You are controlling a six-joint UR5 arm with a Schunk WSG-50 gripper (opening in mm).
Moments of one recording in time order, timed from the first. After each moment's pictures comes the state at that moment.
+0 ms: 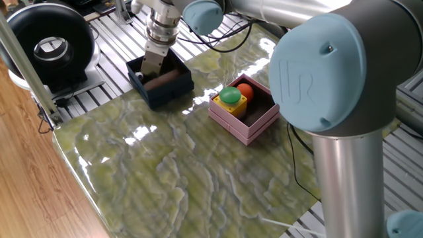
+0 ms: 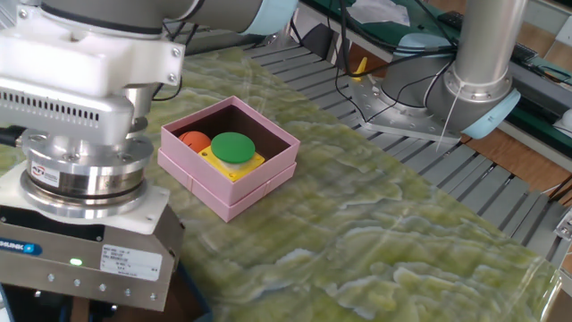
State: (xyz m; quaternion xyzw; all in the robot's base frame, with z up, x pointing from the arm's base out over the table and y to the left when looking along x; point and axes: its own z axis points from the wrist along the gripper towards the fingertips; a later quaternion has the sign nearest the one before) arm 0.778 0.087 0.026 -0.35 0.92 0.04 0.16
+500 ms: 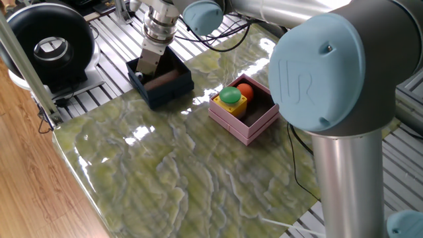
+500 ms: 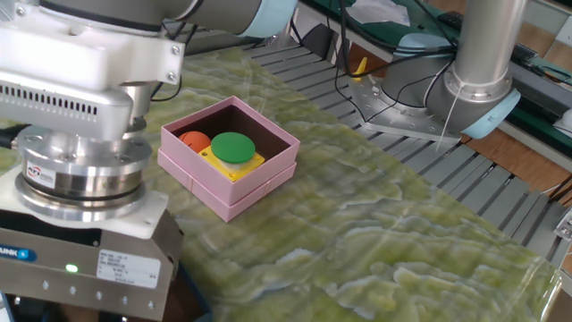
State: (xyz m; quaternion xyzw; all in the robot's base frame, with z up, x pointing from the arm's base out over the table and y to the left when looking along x) arm 0.787 0.101 0.029 -0.34 0.92 0.05 0.18
